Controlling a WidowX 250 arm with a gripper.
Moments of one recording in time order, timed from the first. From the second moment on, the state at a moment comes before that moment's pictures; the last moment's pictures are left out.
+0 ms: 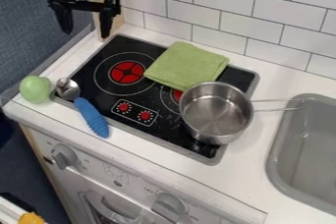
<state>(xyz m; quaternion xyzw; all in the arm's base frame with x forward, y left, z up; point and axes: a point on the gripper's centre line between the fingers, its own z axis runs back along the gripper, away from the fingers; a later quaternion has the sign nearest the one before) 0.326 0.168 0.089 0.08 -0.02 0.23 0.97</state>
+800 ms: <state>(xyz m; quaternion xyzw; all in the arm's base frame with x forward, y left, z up) 0.375 0.057 0.097 0.06 -0.04 0.10 0.99</state>
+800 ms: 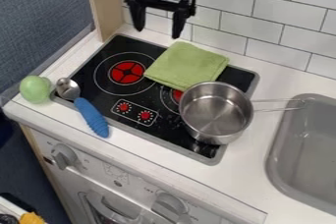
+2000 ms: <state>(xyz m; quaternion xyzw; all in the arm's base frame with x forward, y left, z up) 0.393 0.046 0.023 0.04 0.01 0.04 1.00</state>
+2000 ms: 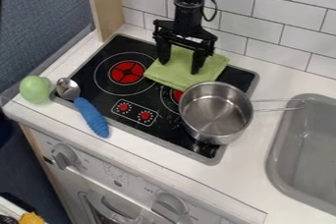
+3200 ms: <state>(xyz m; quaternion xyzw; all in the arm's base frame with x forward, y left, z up) 0.374 0.115 0.018 0.09 0.04 0.01 1.00</state>
